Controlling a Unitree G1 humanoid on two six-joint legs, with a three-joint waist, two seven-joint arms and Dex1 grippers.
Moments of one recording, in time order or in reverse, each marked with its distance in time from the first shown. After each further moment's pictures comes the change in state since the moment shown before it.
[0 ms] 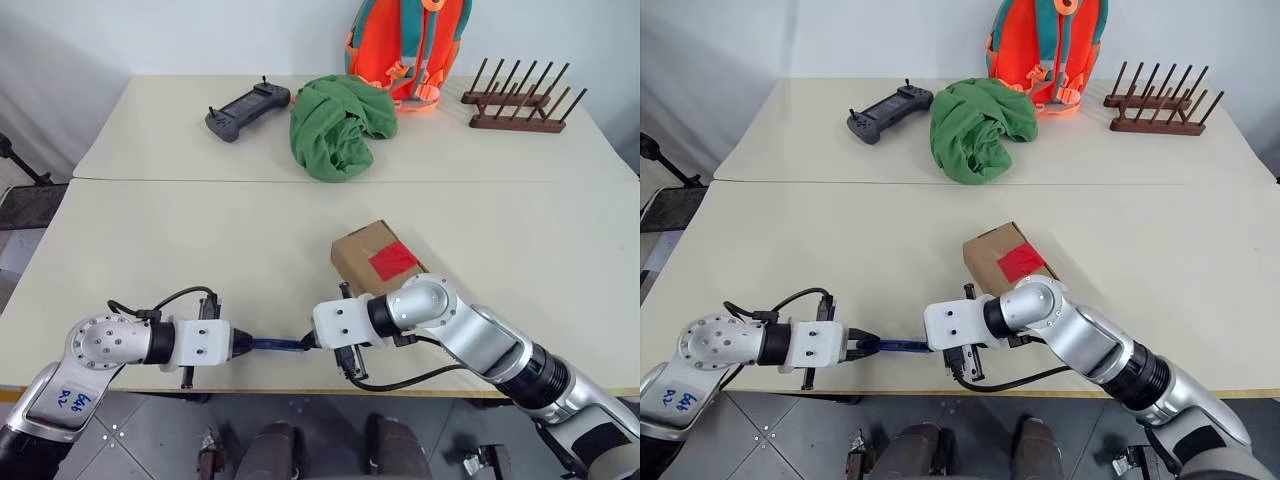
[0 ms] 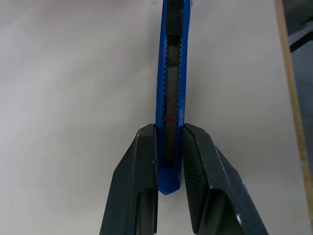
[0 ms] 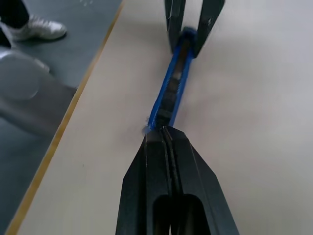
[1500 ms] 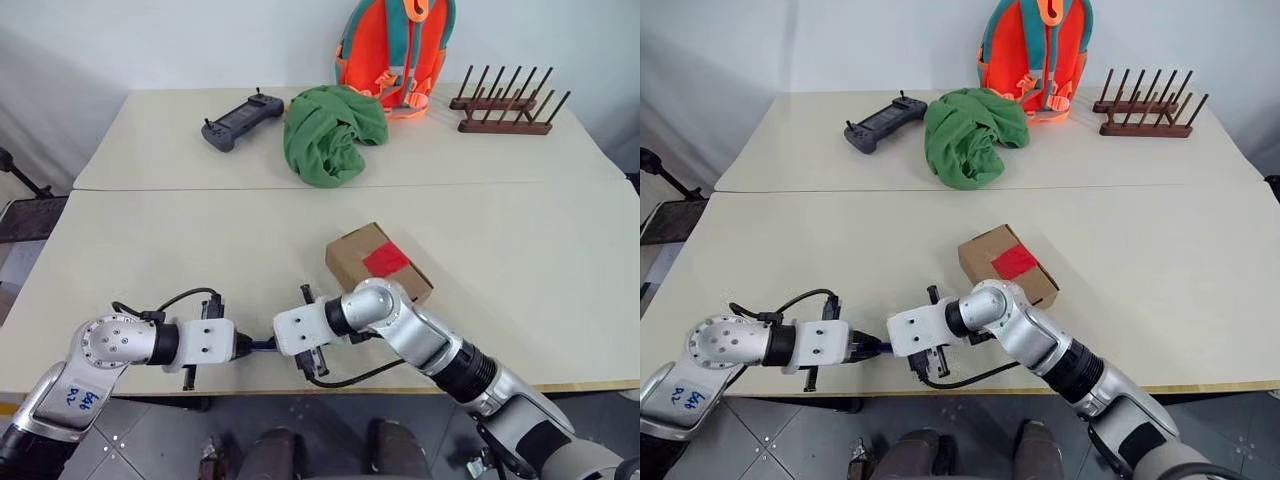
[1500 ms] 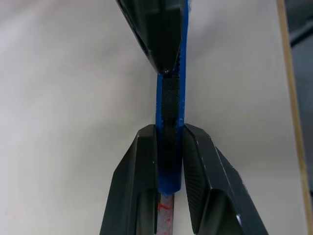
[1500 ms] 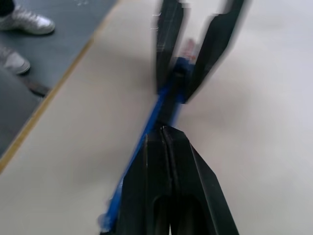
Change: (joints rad) left arm -0.024 -0.051 -0.021 0.007 0.013 0.045 0.010; right arm -0.009 0.282 -0.050 0.248 -0.168 -0.136 0.046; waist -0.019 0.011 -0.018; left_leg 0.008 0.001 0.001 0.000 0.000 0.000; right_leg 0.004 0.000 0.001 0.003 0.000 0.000
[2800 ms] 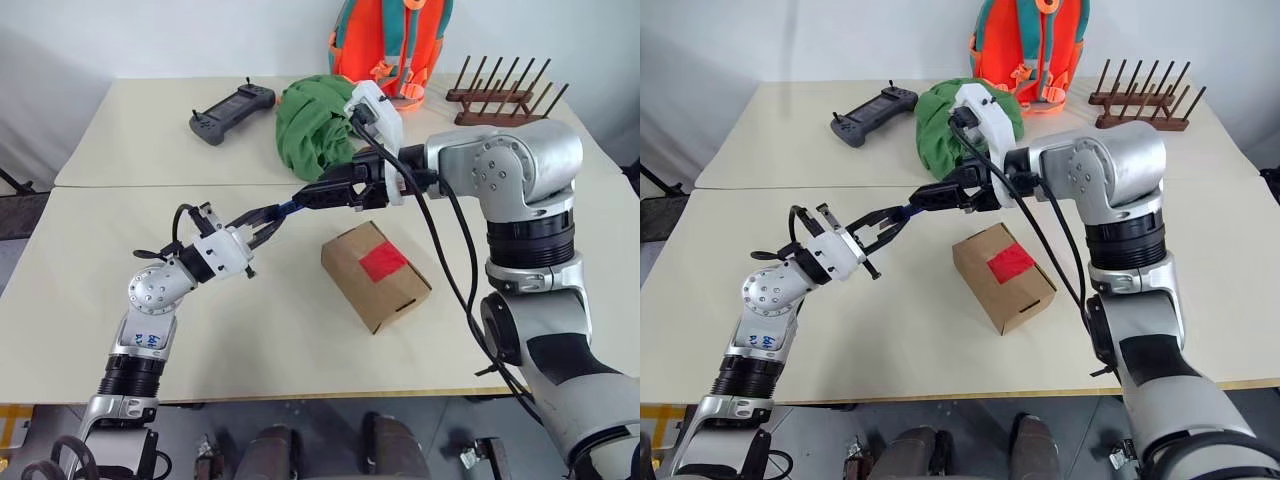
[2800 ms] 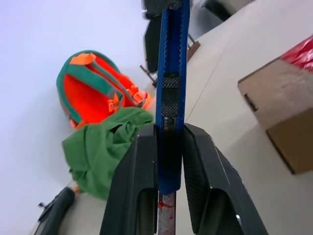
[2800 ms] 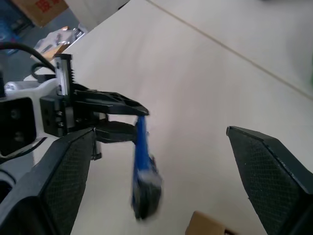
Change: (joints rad) left arm -0.431 -0.401 0.054 0.513 0.045 -0.623 0.457; right arm -0.610 -0.029 -0.538 0.277 0.602 1.033 -0.263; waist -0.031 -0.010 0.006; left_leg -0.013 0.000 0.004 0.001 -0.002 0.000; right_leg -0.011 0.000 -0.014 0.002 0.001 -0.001
